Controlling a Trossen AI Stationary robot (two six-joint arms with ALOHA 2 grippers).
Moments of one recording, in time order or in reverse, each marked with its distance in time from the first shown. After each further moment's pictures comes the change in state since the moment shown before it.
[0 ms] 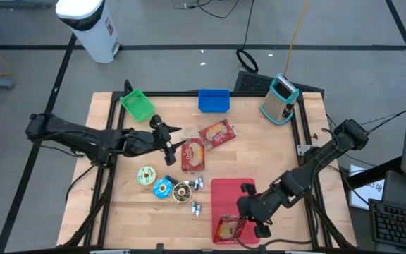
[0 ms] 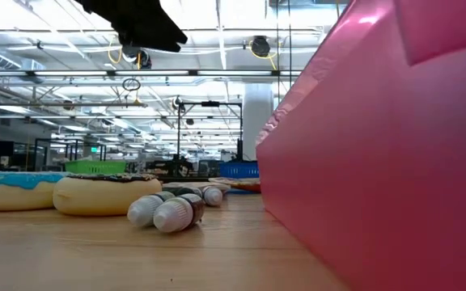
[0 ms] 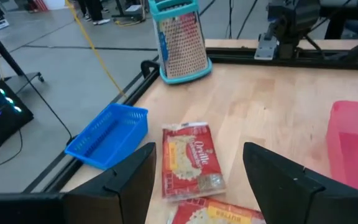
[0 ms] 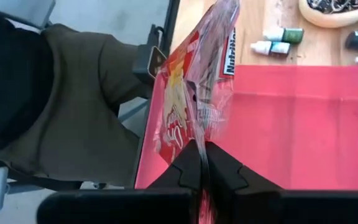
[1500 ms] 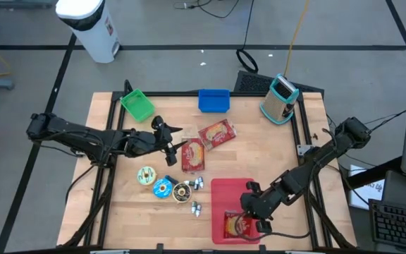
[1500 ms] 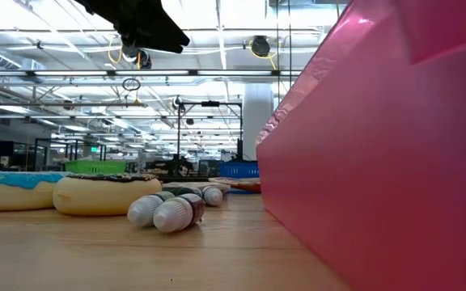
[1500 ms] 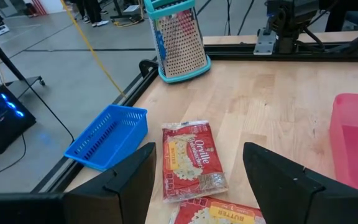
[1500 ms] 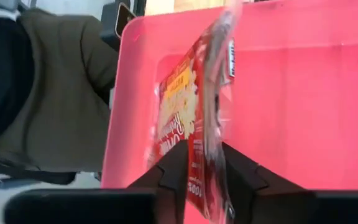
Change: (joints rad) left arm 0.000 0.017 0.000 0.020 0.001 0.035; right arm -0.012 -0.043 -0.193 0.094 -0.009 0.061
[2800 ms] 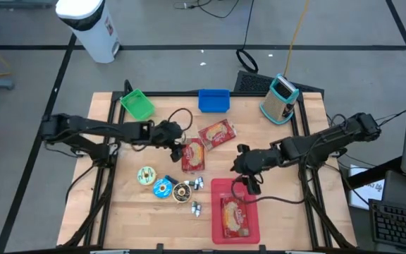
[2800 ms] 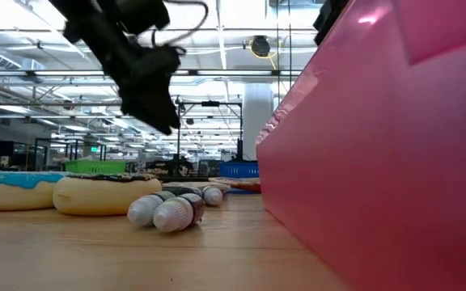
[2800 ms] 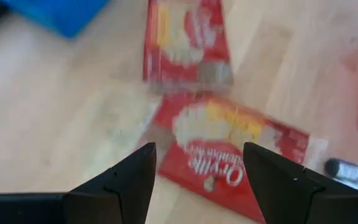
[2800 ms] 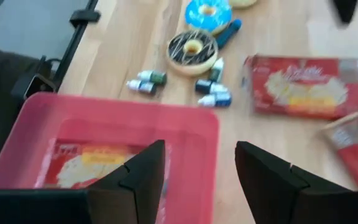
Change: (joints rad) left arm 0.257 0.231 0.000 -0.217 0.419 -0.303; right arm -0.363 -0.177 -0.008 -0.023 0.007 -0.470
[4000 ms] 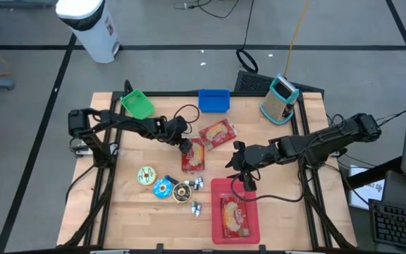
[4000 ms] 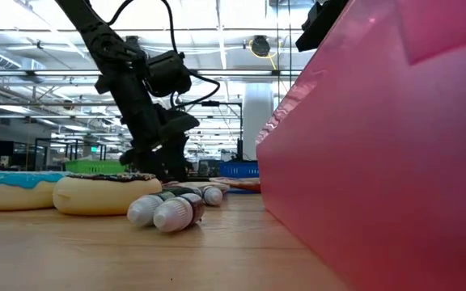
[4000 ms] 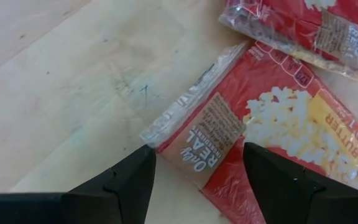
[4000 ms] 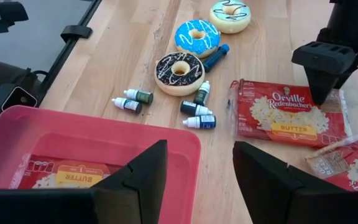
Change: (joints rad) left arm 0.171 0.306 0.001 0.129 0.171 -0.212; right arm -0.043 0.001 -0.060 0.148 -0.003 -0.092
